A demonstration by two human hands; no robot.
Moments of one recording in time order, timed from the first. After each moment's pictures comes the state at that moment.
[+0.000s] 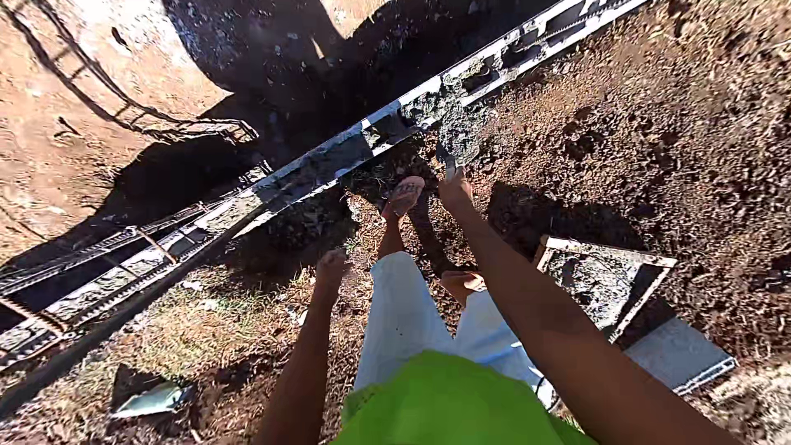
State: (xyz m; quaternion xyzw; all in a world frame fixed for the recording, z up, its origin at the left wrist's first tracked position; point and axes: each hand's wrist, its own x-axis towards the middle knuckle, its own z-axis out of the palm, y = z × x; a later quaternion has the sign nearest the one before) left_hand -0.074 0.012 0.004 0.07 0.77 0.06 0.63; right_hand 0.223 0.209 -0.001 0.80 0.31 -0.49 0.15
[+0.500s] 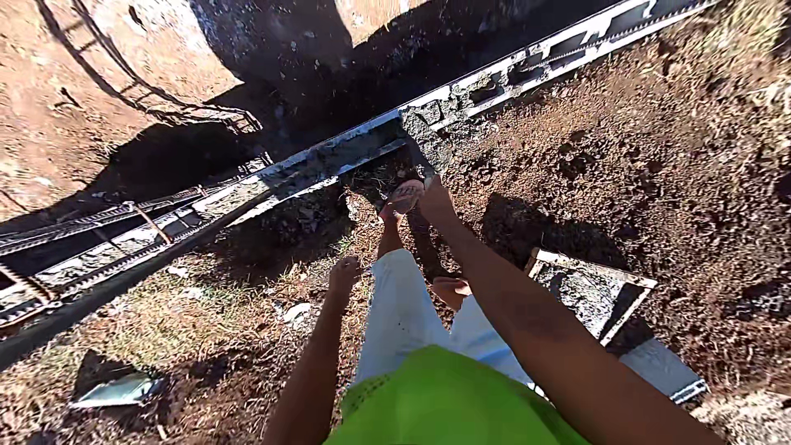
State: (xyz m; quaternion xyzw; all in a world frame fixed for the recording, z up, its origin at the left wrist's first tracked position) left_hand -0.038 -0.017 0.012 0.00 0.77 0.07 0.64; right_hand 0.170 0.208 0.032 0.73 0.40 -0.51 0.21
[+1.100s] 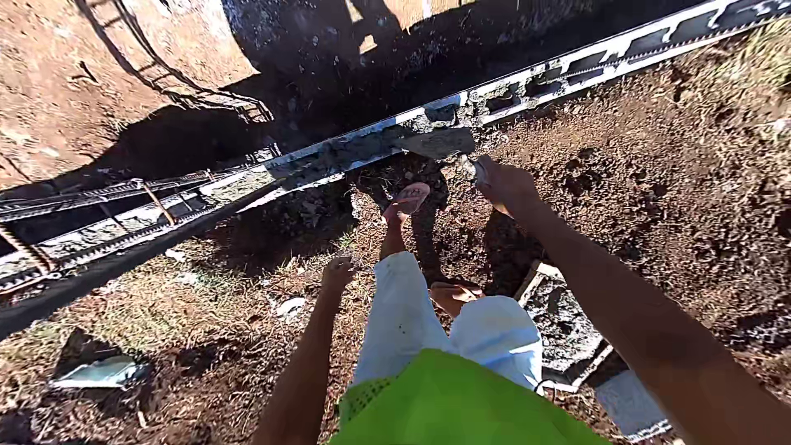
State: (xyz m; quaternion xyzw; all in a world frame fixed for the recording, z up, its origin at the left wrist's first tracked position) left_hand -0.056 -0.039 0.007 -0.02 0.78 0.09 0.63; right_hand 0.264 0.275 0.075 0.58 0.65 -0.34 0.35
